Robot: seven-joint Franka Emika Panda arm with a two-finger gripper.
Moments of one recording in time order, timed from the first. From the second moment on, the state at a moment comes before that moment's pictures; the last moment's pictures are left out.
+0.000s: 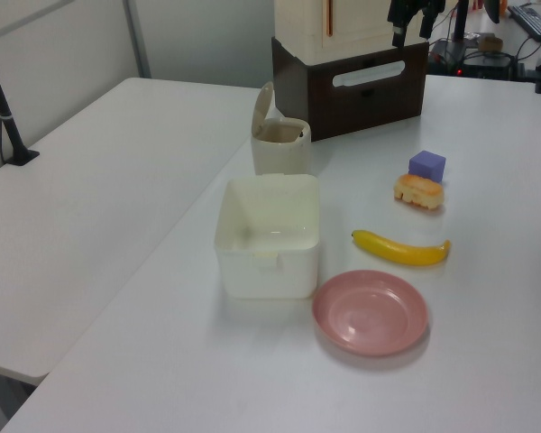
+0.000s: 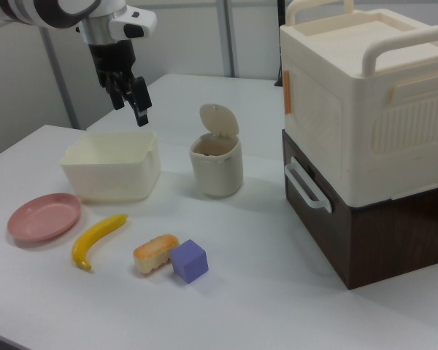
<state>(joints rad) -0.36 -0.01 0.29 -1.54 0.06 1.63 0.28</state>
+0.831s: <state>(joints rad) -0.36 -0.01 0.28 -1.54 0.06 1.64 0.41</state>
